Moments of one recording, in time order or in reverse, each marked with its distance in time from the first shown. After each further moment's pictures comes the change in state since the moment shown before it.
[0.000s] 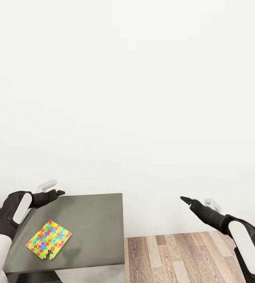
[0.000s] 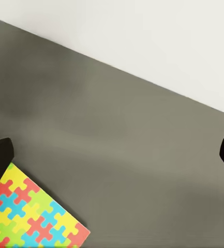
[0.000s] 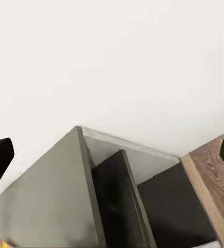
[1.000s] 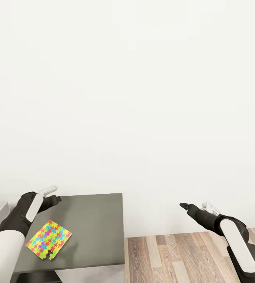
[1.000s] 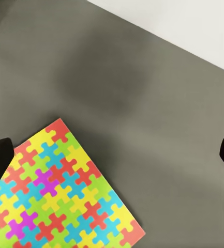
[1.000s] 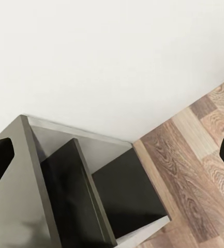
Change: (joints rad) left arm -0.036 -0.074 0.003 0.096 -0.021 -0.068 0.354; right arm -0.011 0.000 0.090 0.001 -0.006 -0.006 -0.257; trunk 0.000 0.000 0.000
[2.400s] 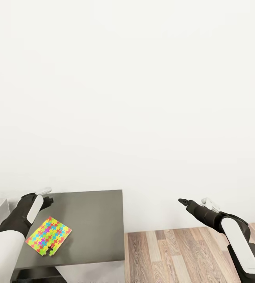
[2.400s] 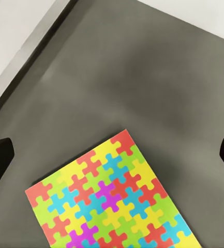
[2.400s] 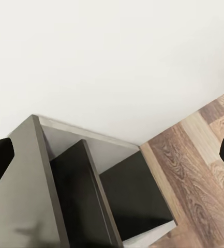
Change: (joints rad) left arm 0.000 0.001 0.001 0.025 -0.063 -0.091 0.151; right arm 0.004 0.006 0.002 -0.071 -0.008 0.006 0.007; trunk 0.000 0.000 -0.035
